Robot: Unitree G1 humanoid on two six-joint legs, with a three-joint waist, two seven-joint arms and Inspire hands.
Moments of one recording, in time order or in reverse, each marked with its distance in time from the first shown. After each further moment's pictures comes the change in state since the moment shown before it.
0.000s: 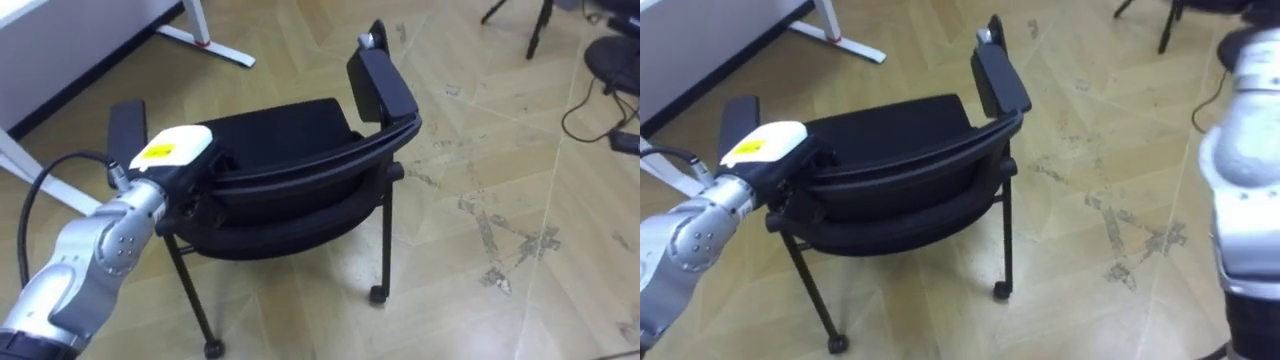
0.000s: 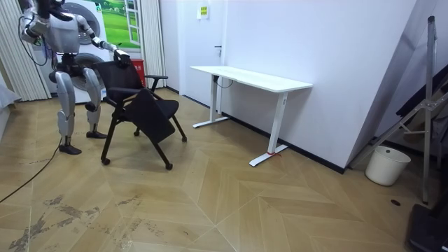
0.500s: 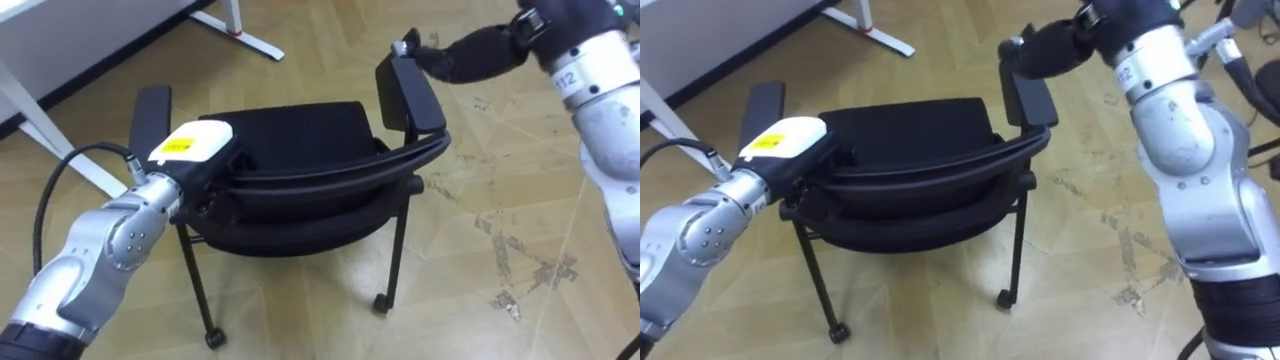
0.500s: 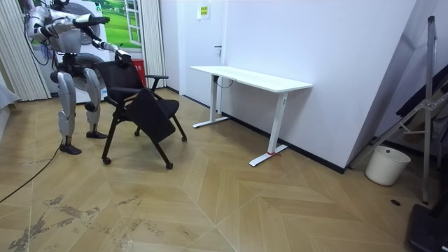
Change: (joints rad) left arm -0.036 -0.009 -0.010 0.000 0.012 -0.078 -0.052; right arm -0.069 0.000 0.163 -0.001 -0.143 0.002 0.437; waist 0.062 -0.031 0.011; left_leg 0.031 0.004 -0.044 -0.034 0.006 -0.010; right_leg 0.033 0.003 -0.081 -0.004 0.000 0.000
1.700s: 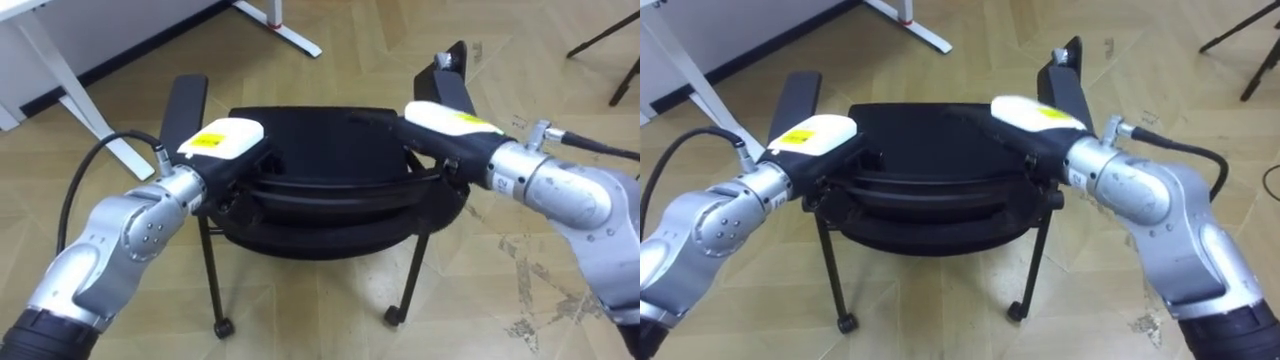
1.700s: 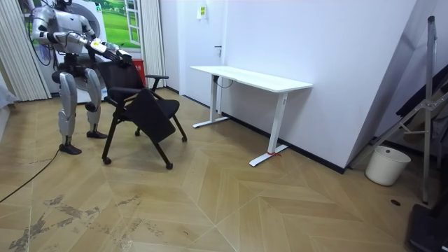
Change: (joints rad) left arm -0.039 -0.025 -0.033 -0.013 0.009 -0.051 -0.055; right arm 0.172 -0.004 0.079 0.096 -0.049 -0.044 0.496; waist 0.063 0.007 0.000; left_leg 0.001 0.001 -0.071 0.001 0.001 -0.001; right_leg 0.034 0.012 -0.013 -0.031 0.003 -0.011
